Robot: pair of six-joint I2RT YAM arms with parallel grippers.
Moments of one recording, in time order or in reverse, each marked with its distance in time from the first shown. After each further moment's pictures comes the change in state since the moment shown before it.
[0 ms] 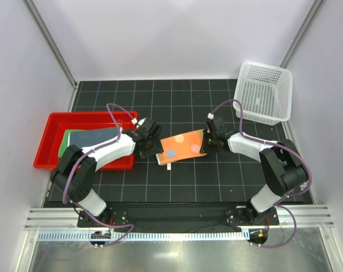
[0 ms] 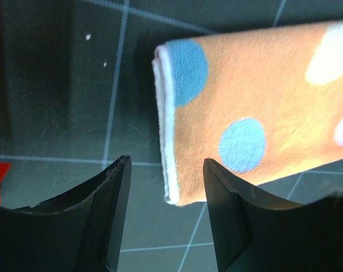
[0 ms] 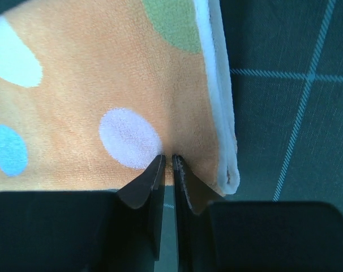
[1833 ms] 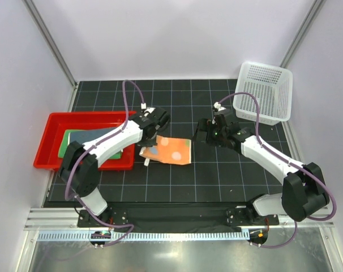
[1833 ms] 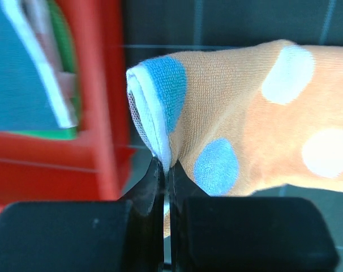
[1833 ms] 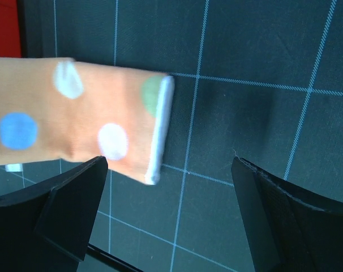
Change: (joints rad) left arm -0.061 0.097 0.352 -0.434 -0.284 0.277; right arm 0.001 -0.264 0.033 -0.088 -0.039 0.000
